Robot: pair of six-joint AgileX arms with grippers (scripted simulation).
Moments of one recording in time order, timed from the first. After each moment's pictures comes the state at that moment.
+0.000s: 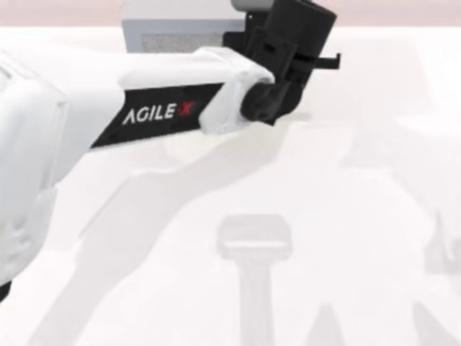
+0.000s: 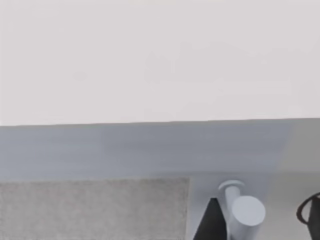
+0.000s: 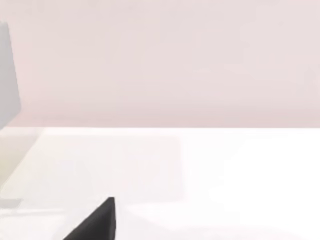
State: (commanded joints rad) left arm -0.69 2.18 1.64 0.00 -0.62 -0.33; right arm 0.00 0.00 0.00 0.00 0.00 0.00
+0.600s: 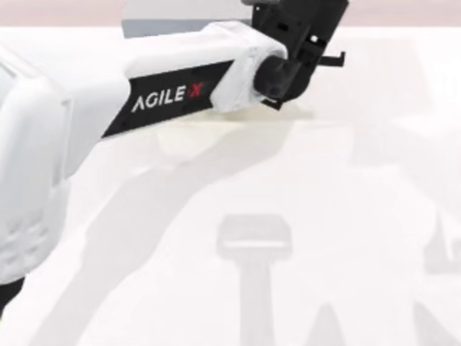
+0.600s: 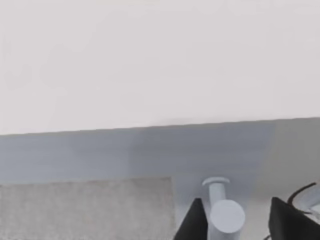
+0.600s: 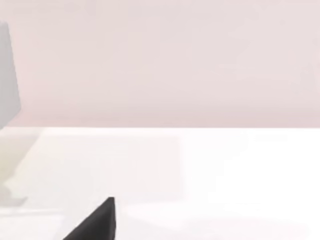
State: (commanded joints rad) left arm -0.73 2.24 1.79 -0.23 -0.56 -0.38; right arm 0.00 0.00 0.00 0.00 0.00 0.00
